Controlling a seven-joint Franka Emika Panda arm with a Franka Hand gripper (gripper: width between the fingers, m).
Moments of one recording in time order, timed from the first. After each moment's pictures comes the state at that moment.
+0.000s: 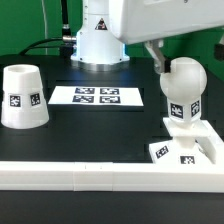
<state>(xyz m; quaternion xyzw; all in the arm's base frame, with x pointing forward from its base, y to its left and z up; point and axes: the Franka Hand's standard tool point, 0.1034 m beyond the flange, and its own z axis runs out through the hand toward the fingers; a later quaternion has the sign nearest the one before) 0.641 0.073 0.151 -0.99 -0.13 0.02 0.07</state>
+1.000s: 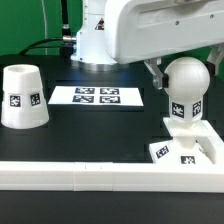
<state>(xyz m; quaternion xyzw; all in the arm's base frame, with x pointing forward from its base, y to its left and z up) 0.630 0.077 0.130 -0.99 -0.13 0.03 0.07</state>
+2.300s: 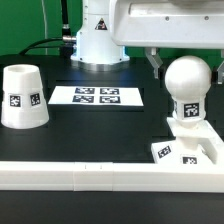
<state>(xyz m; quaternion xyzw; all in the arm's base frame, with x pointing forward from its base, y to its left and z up) 0.631 0.080 0.132 -0.96 0.27 0.04 0.05</state>
